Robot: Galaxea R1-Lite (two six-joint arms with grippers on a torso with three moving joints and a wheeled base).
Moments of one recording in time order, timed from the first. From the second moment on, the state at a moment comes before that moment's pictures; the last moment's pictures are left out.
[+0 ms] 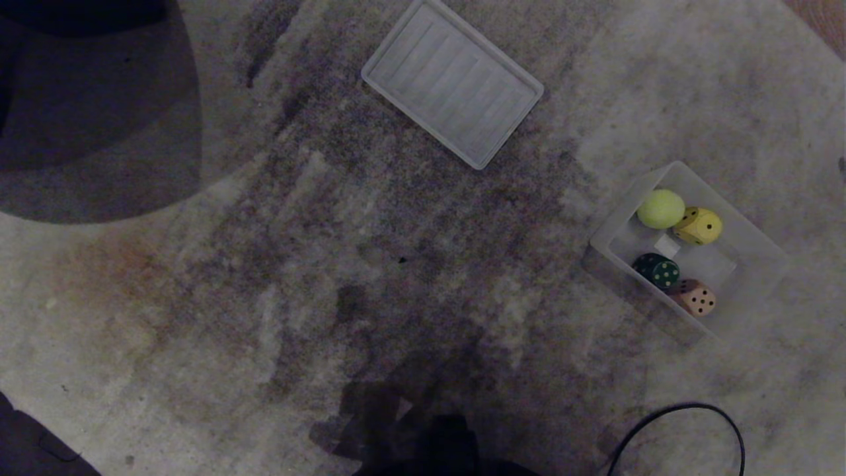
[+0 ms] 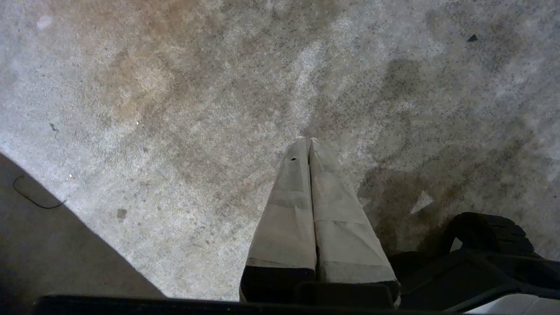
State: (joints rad) left arm 0.00 0.00 0.00 0.00 0.06 -0.10; right arm -0.06 0.42 -0.43 0.19 -0.10 0.21
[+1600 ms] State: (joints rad) left arm 0.00 0.00 0.00 0.00 0.06 -0.10; right arm 0.01 0.02 0.00 -0.02 0.00 0.05
